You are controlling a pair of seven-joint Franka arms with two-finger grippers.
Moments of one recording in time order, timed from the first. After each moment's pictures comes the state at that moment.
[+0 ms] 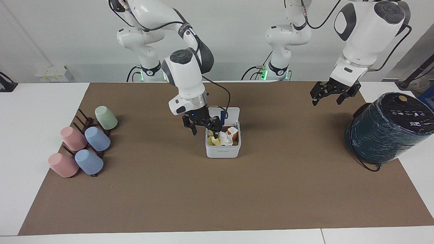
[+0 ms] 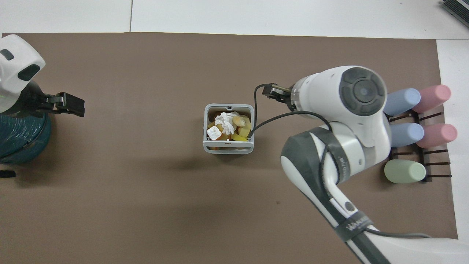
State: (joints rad) left arm -0.06 0.03 -0.05 -1.62 0.01 1.66 -0.08; right arm 0.25 0.19 0.09 -1.75 -0.02 2.21 0.69
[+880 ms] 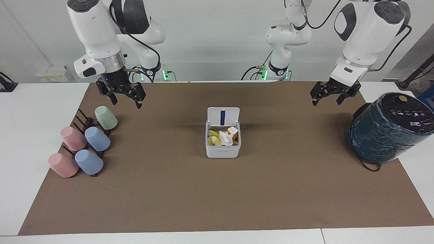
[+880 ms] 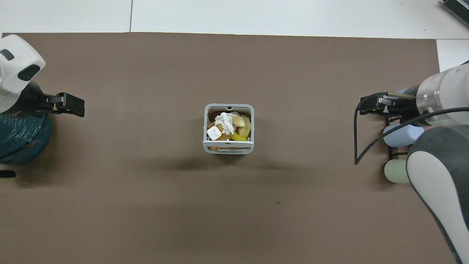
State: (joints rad) left arm -0.06 0.03 -0.05 -1.62 0.01 1.66 -0.08; right arm 0.03 -0.03 0.09 -1.71 -0.02 1.75 0.36
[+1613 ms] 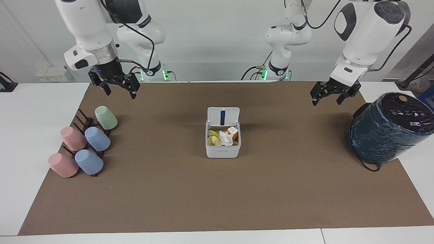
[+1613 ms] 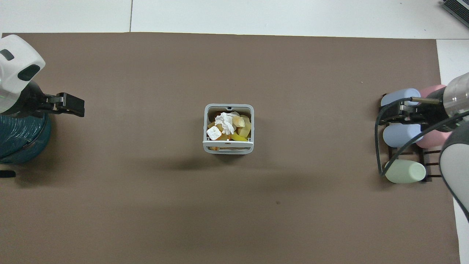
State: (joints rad) left arm -0.06 0.03 -0.05 -1.62 0.01 1.66 -0.08; right arm -0.01 -0.03 0.09 -1.64 -0.02 1.60 0.25
